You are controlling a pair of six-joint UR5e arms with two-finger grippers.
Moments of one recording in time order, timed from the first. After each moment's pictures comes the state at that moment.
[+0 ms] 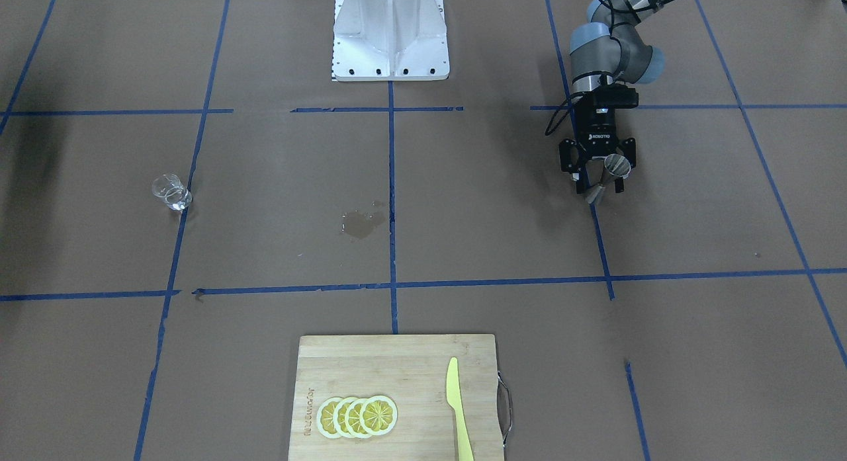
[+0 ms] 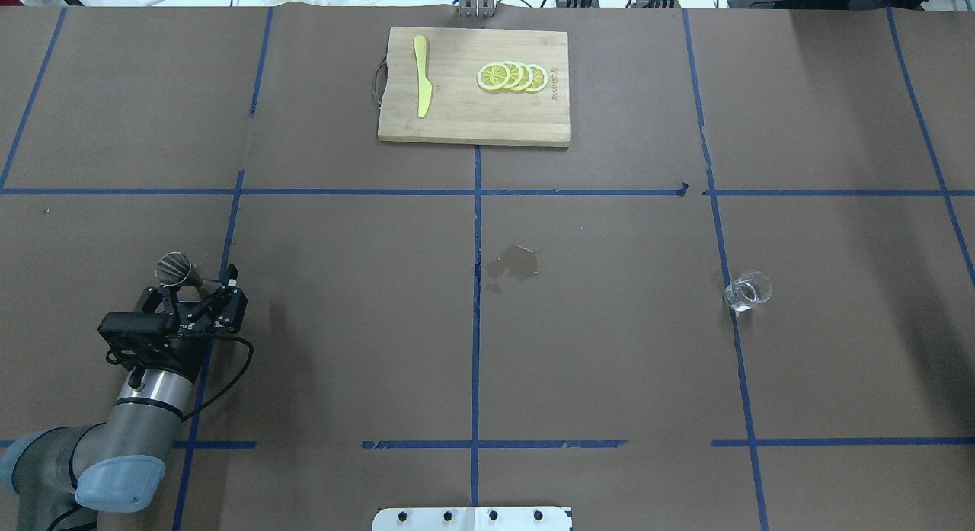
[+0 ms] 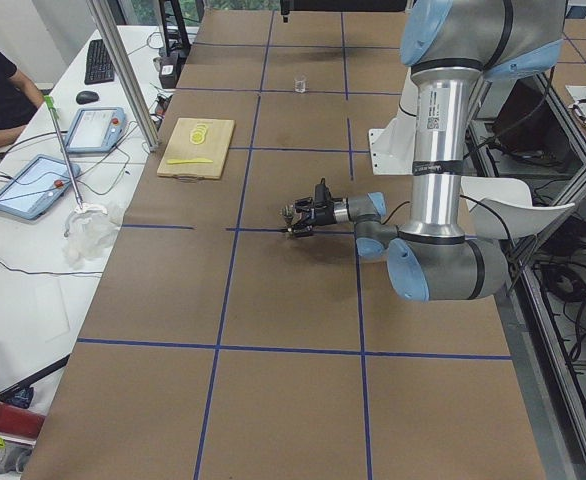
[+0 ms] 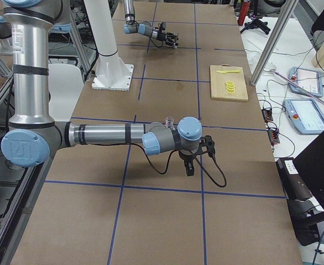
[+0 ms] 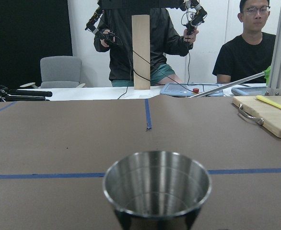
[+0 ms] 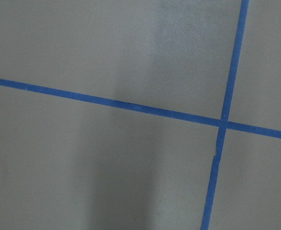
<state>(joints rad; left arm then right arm) -0.16 -1.59 -1.56 -2.63 -0.42 -1.25 1.43 -1.62 1.65 -1.33 2.39 0.12</state>
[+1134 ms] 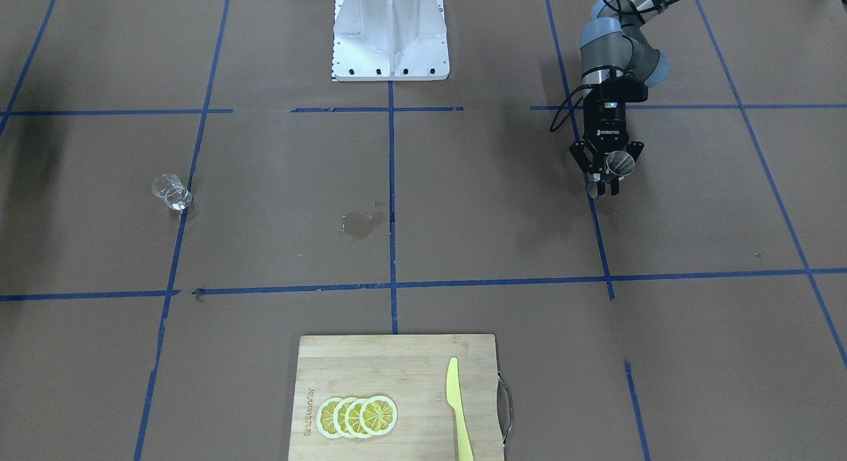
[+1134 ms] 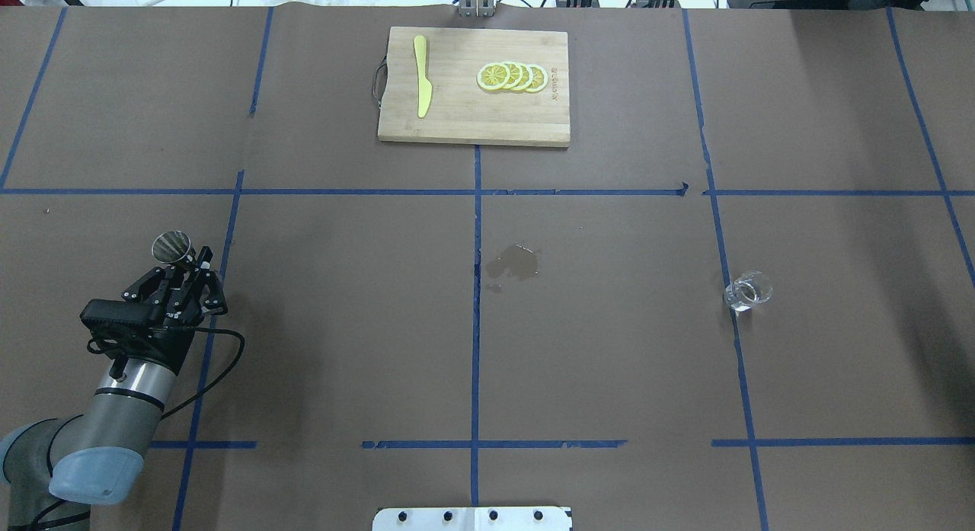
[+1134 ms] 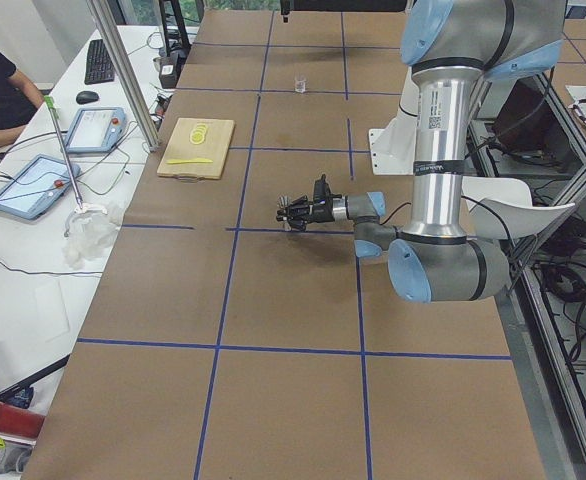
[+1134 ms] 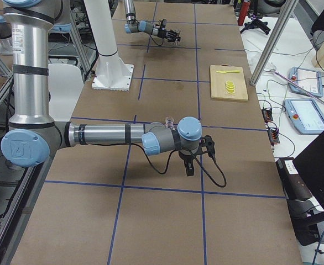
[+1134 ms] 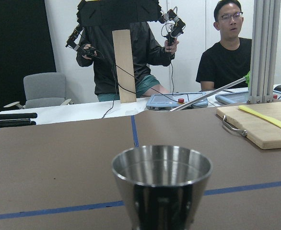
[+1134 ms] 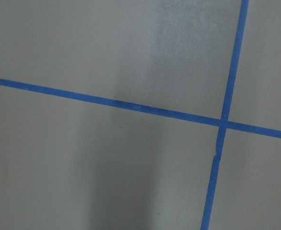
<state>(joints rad) -0.19 -1.58 -1.57 -2.79 -0.45 -1.07 1.43 -1.62 1.65 -1.33 2.39 0.12</state>
